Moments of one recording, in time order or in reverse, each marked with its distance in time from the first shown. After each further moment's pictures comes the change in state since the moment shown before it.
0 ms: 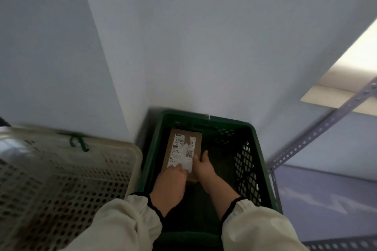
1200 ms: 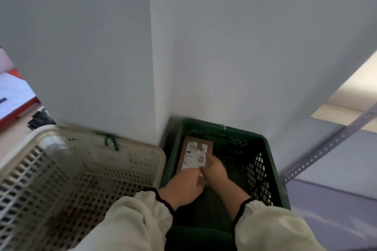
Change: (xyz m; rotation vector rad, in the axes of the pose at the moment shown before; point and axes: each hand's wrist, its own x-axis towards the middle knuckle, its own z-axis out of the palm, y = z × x) left_hand -0.033 -0.009 -0.050 -0.467 -0.096 -0.023; right_hand -0.054 -0.026 0.019 -0.549 0.109 -0.308
